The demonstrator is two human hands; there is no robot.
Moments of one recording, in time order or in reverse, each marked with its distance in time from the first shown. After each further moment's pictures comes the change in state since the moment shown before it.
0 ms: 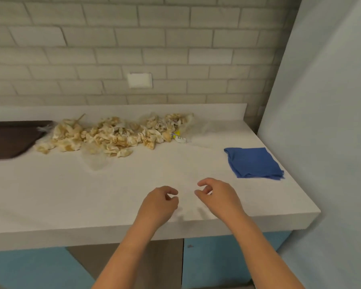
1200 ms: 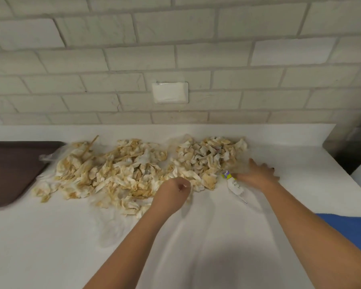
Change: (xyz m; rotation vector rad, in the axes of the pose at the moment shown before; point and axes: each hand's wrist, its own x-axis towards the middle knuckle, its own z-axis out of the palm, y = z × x) left_hand 0.322 -0.034 -0.105 0.147 0.089 0.040; right_hand 0.422 0.019 0.041 -0.455 -0.090 0.417
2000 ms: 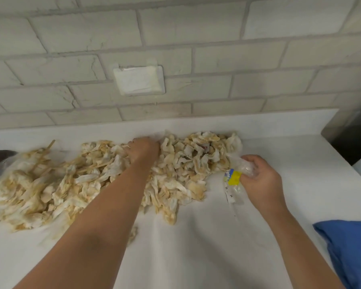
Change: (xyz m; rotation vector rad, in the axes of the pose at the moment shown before) left_hand 0.224 -0.023 0.007 0.486 0.173 -0.462; right_hand -0.045 -0.003 -0.006 0.809 0.400 -0.261
